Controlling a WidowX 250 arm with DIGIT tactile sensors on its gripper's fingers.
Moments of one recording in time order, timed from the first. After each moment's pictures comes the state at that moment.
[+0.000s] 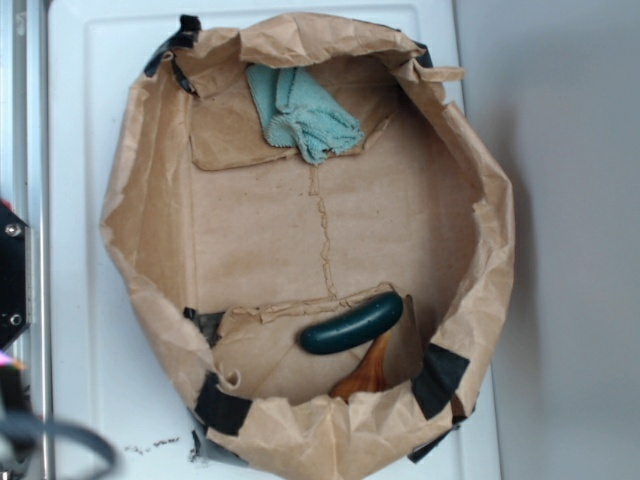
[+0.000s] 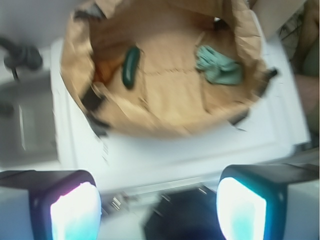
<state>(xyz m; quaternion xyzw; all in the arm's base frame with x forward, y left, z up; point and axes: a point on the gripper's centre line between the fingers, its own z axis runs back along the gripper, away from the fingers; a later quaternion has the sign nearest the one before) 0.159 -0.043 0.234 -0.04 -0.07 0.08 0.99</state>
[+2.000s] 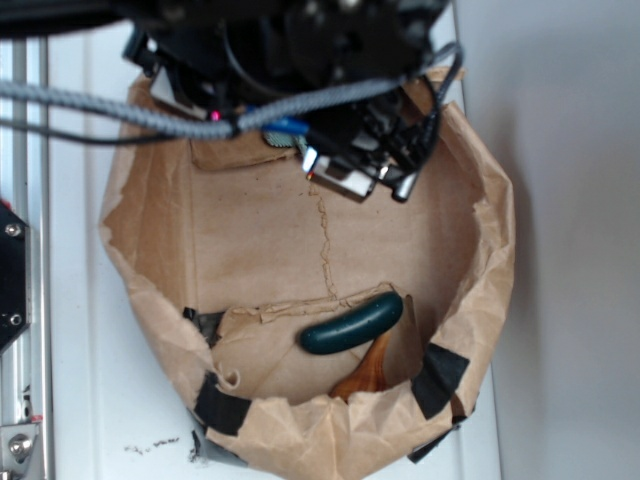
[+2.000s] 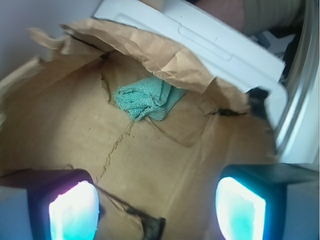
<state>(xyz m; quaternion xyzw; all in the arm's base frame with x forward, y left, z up) 0.250 0.039 0.157 0.02 0.00 0.52 0.85</state>
